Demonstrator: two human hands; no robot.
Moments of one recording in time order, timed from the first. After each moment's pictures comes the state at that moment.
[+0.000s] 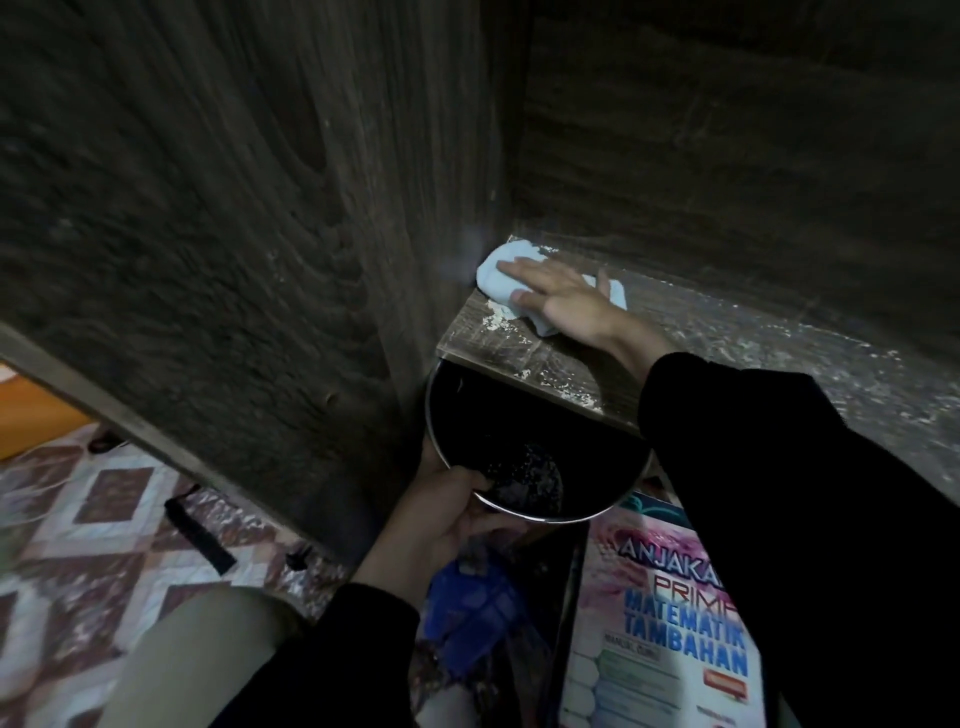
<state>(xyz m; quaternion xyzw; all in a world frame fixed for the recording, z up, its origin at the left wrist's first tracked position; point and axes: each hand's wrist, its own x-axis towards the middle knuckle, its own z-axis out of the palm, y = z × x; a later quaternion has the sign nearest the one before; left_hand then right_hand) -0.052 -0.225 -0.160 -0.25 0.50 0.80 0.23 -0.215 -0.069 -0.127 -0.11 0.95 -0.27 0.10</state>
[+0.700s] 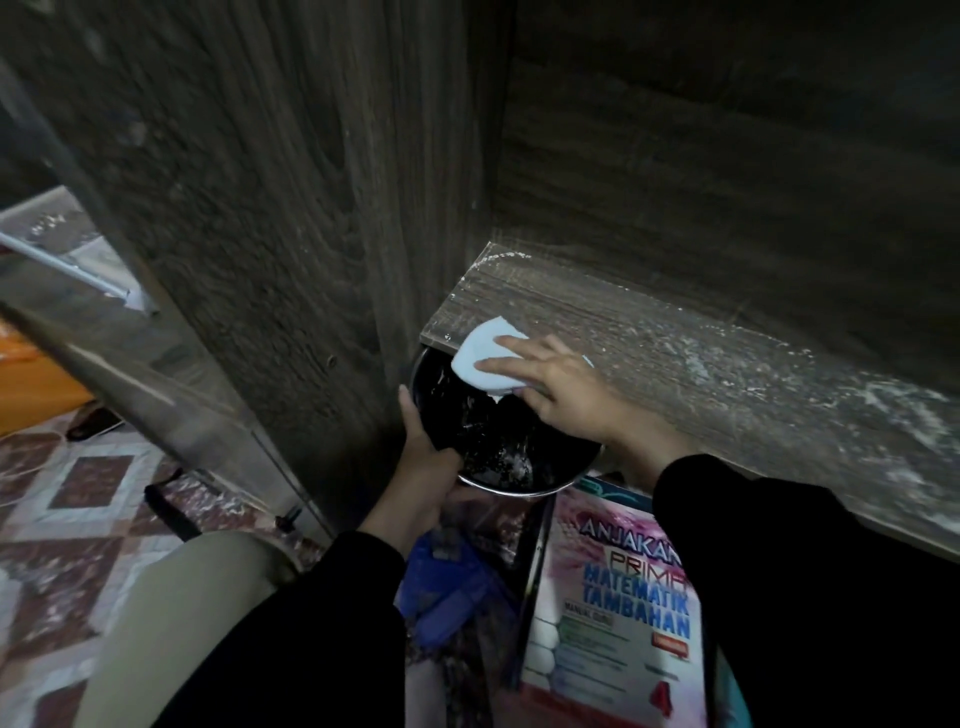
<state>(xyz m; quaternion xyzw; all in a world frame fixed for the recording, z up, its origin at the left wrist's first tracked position) -0.032 -0.218 -0.152 -0.22 0.62 0.74 0.16 -0.106 -0.049 -0.138 -0.28 0.94 -0.19 0.01</state>
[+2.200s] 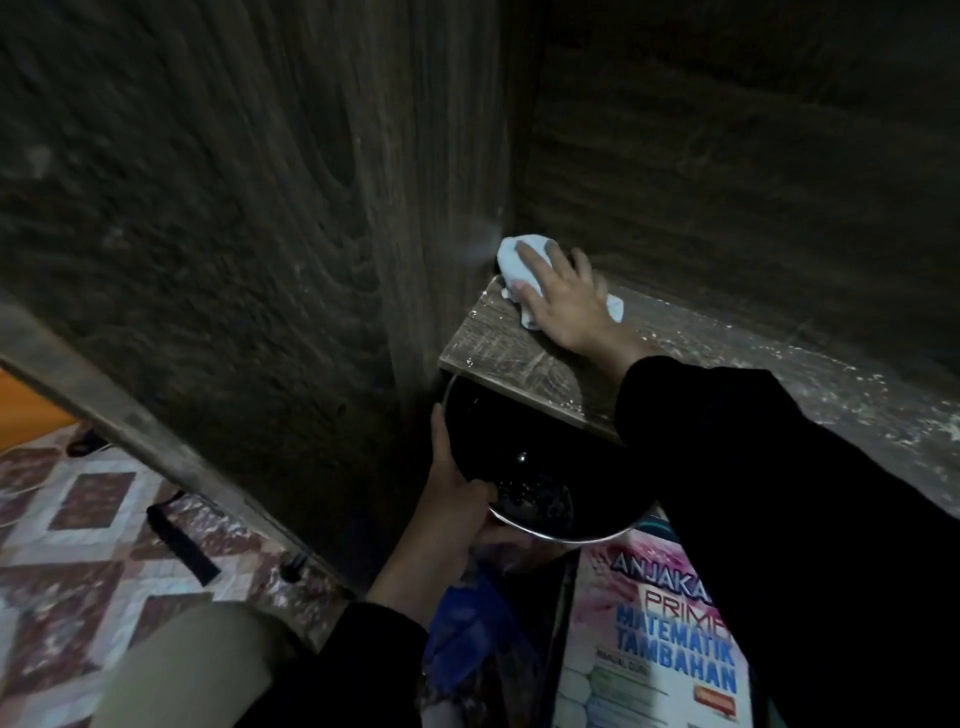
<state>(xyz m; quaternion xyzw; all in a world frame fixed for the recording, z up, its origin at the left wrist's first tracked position) -0.048 -0.220 -0.150 -0.21 0.56 0.77 0.21 -0.232 -0.077 -0.132 -0.07 0.98 -0.18 -0.01</state>
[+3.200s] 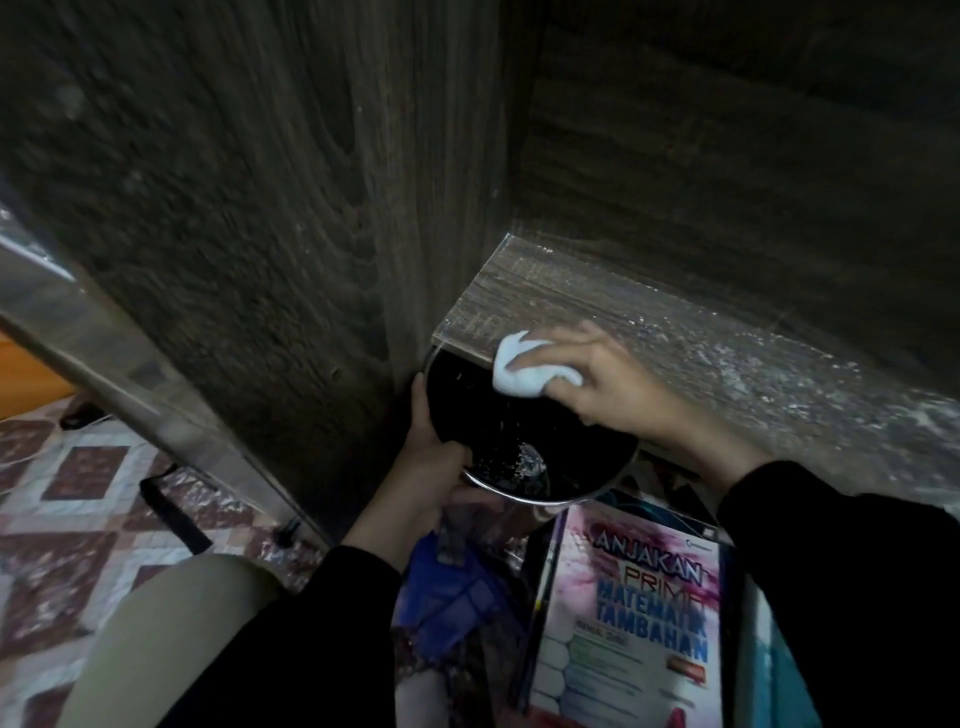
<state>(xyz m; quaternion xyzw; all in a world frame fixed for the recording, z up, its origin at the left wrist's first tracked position) -0.054 -0.228 -0.151 -0.21 0.59 0.75 0.19 -0.124 -0.043 -0.123 -0.31 0.92 -0.24 0.00</state>
